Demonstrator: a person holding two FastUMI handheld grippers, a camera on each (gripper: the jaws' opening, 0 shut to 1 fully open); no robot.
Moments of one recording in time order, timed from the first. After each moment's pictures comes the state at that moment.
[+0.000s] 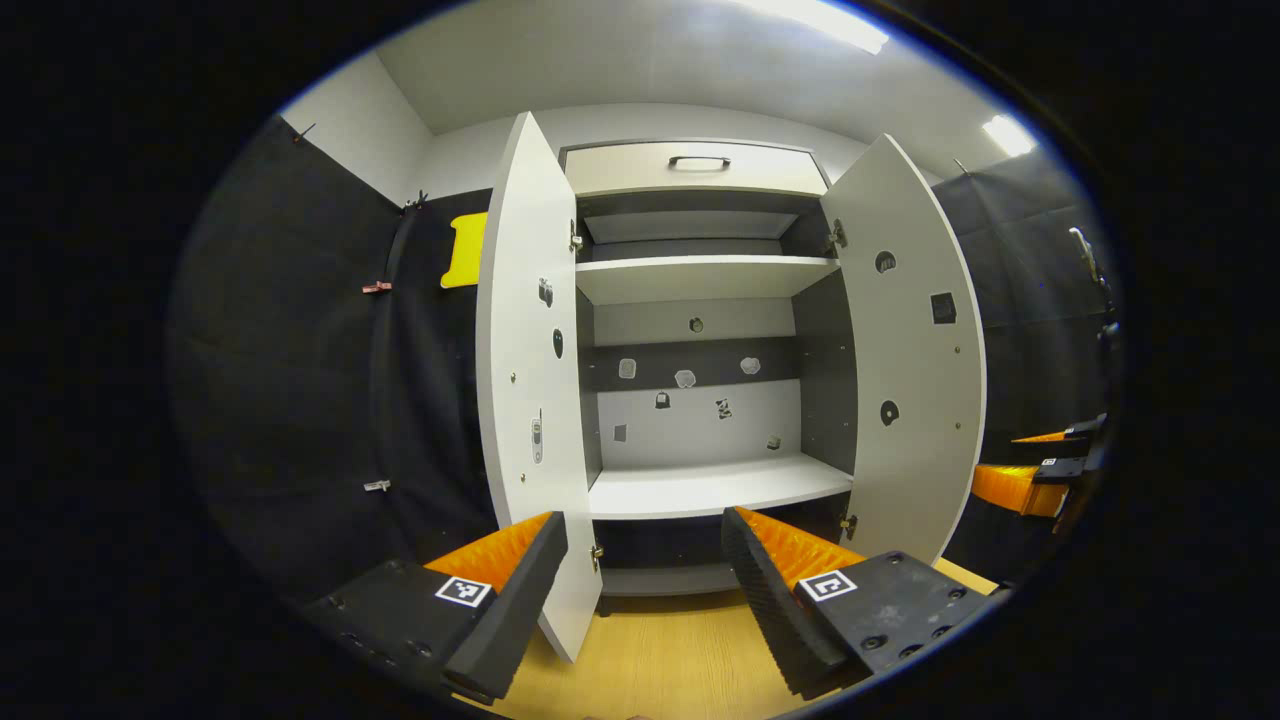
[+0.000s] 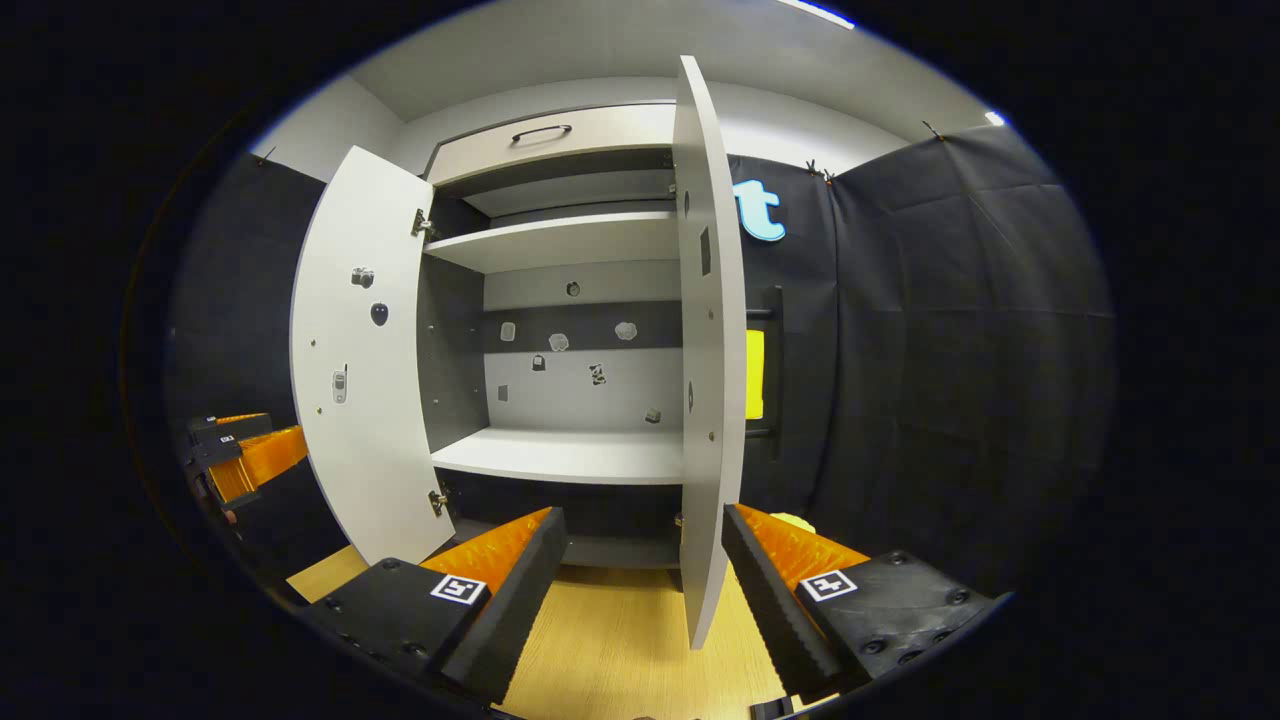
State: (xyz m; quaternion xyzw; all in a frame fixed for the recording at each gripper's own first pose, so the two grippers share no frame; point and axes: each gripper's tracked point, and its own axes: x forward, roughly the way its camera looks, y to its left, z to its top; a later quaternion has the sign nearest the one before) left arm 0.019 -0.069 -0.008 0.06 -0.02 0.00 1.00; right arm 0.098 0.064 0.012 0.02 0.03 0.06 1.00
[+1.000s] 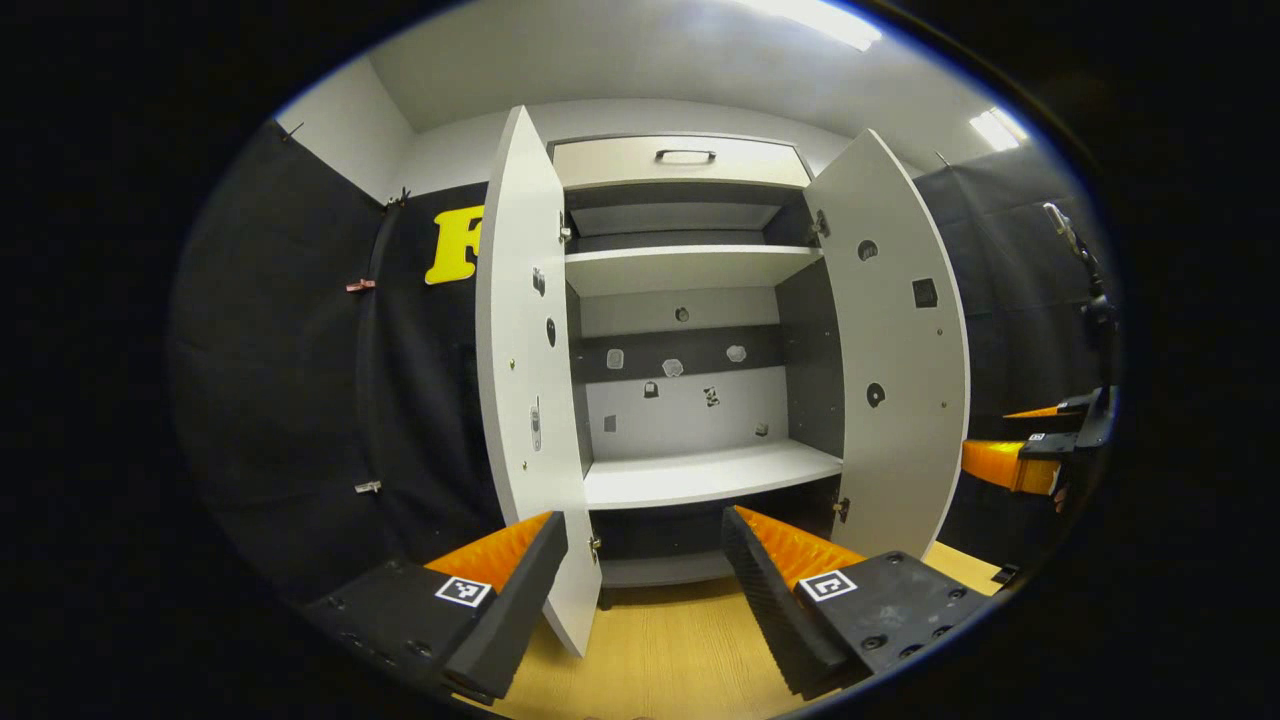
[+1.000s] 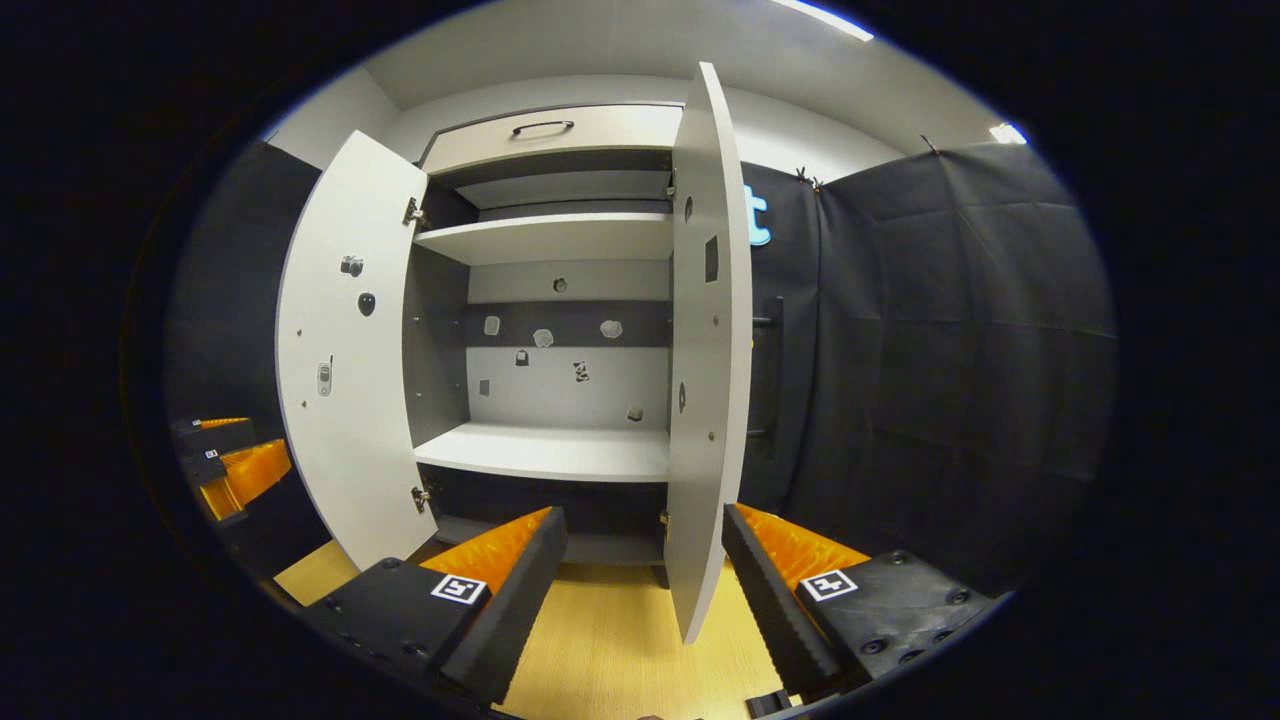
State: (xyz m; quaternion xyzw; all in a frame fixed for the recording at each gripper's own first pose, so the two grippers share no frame) left arm 0.008 -0.055 -0.025 0.08 0.00 -0.03 1.00; right arm 0.093 0.057 0.016 0.00 0.02 0.01 1.00
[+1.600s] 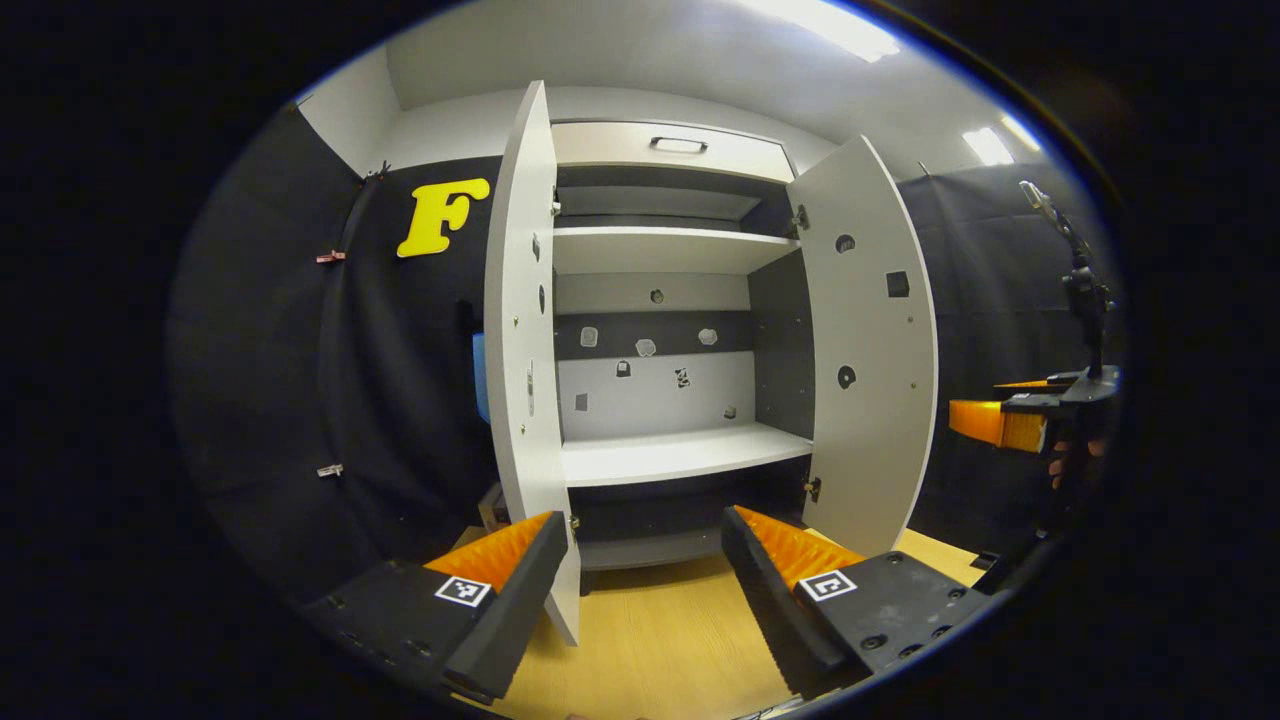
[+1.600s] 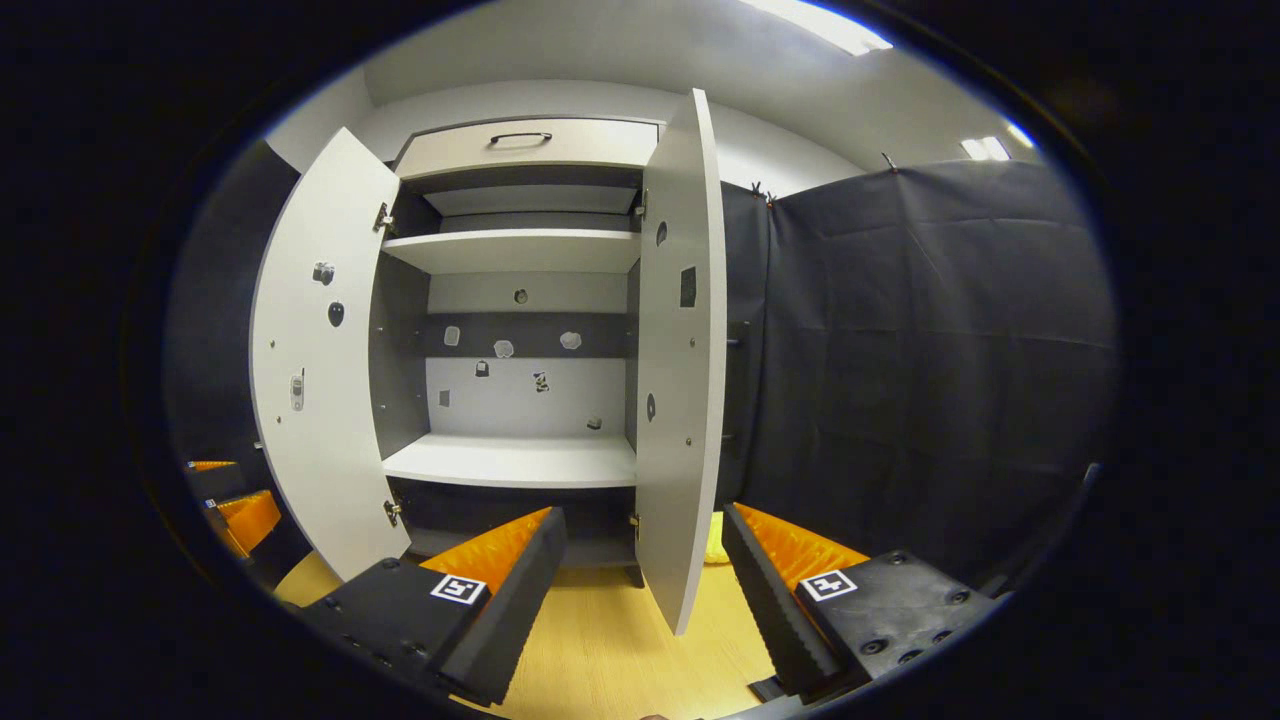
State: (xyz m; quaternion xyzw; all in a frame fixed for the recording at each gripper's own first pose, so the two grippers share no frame) left arm 0.005 -0.030 -0.046 0.06 0.02 -0.09 0.99; right arm 0.082 0.052 0.025 0.00 0.01 -0.07 1.00
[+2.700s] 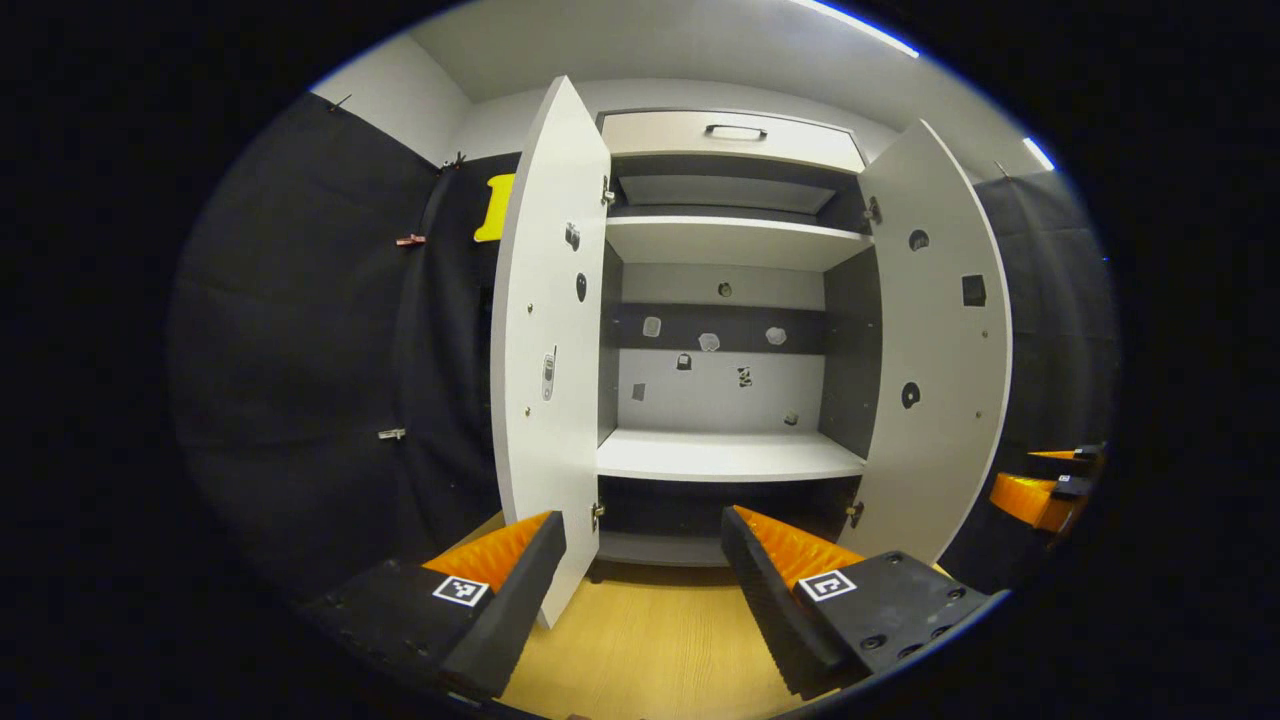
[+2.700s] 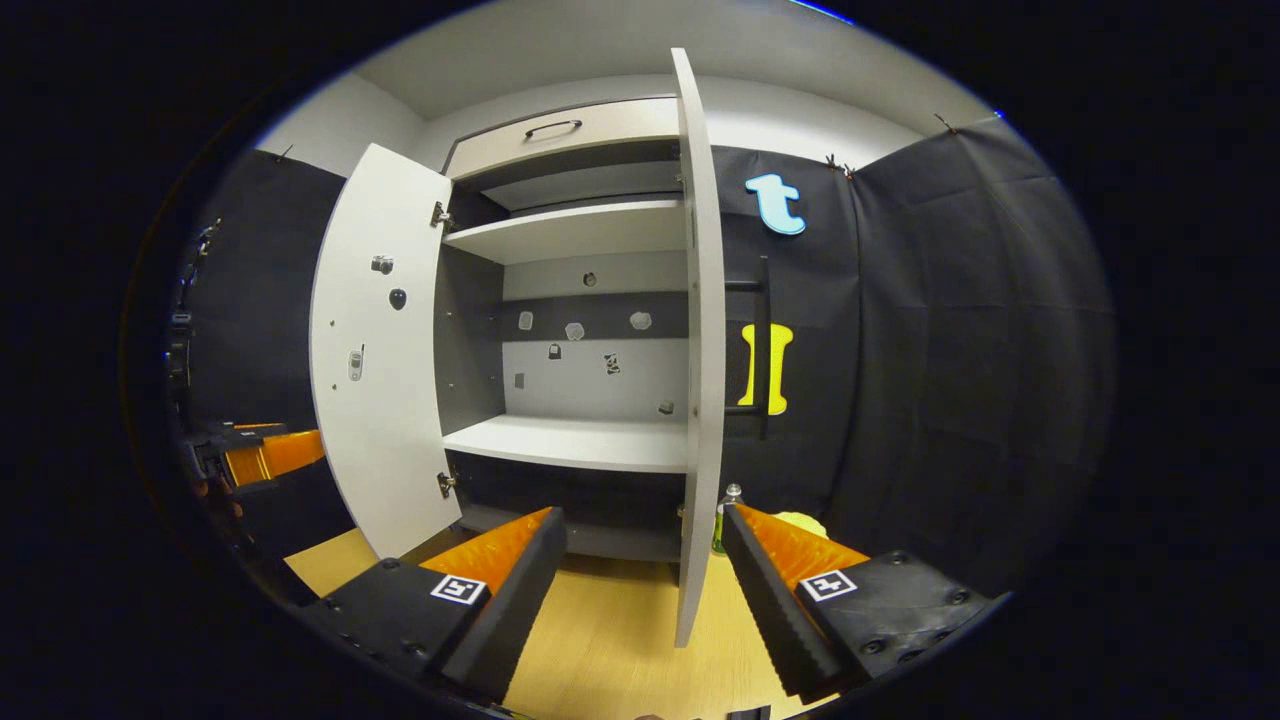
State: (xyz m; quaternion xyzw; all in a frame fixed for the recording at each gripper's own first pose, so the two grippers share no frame) left arm 0.017 -0.078 -0.048 0.02 0.03 0.07 1.00; right arm 0.129 0.005 -0.017 0.02 0.03 0.12 0.99
